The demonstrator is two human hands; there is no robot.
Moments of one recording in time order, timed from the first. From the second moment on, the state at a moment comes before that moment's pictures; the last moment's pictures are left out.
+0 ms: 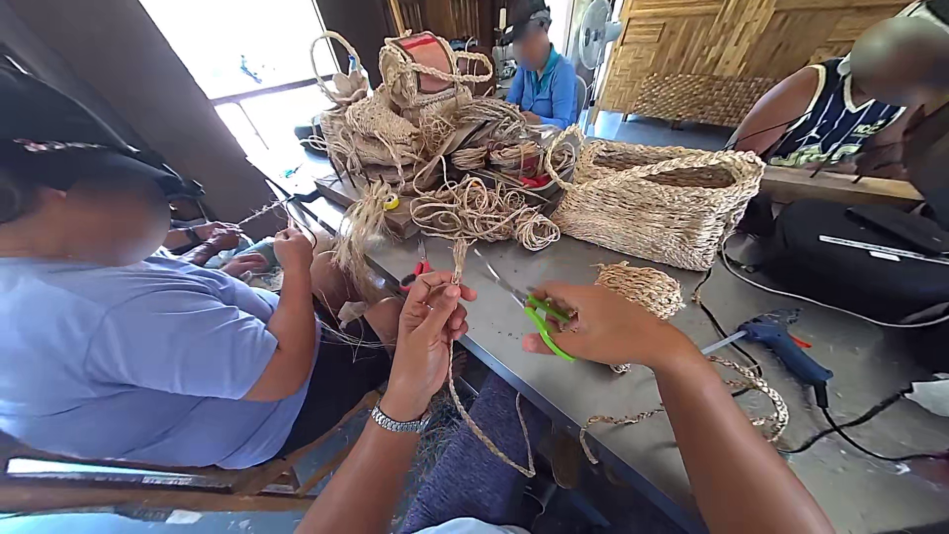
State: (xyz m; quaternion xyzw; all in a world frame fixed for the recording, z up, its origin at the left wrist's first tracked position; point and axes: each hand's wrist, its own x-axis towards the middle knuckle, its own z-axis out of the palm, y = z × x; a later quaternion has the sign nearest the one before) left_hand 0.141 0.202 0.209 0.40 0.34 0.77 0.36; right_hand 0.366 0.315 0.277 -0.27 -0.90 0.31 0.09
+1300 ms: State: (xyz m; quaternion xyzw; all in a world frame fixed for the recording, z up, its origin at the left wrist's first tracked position) left_hand 0.113 0.150 0.169 0.40 0.45 0.69 0.41; right_hand 0.309 0.283 0.222 -0.15 -0.91 0.39 0.01
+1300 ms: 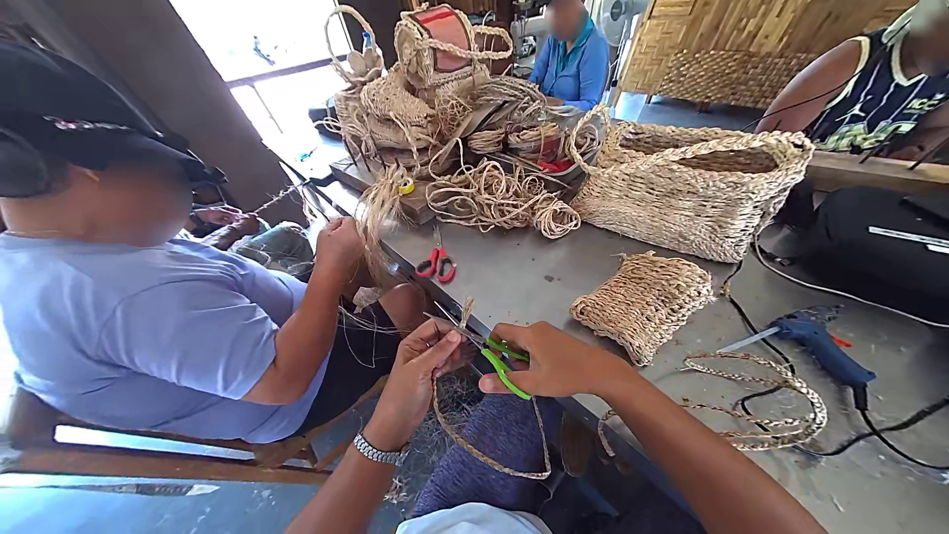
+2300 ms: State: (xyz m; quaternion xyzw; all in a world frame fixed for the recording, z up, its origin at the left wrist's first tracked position) left_hand 0.181 0.222 0.152 0.44 0.37 0.64 0.50; right_hand 0.563 0.408 0.286 -0.67 -0.68 0.18 0.23
